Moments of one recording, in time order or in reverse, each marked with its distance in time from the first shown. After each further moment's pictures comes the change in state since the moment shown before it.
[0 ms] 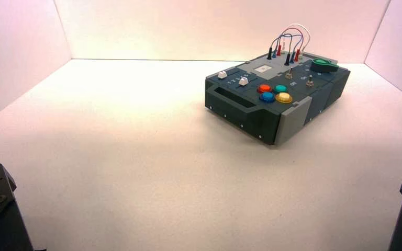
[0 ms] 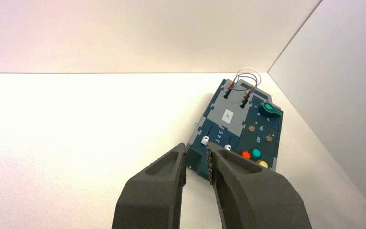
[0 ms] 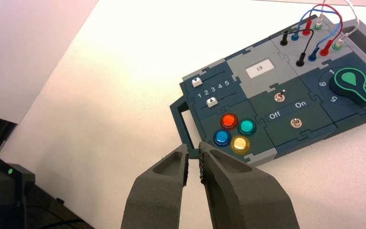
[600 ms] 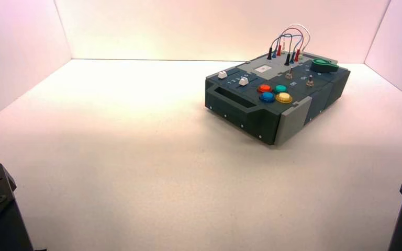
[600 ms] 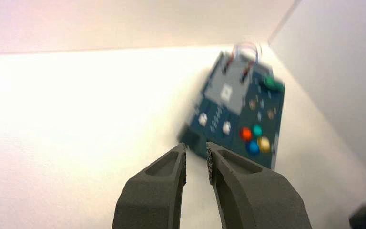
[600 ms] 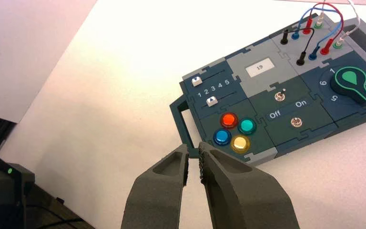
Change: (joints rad) left arm -0.077 0.130 -0.011 -0.002 0.003 0.035; right arm 0.000 0.009 0.000 -0.002 -0.002 0.002
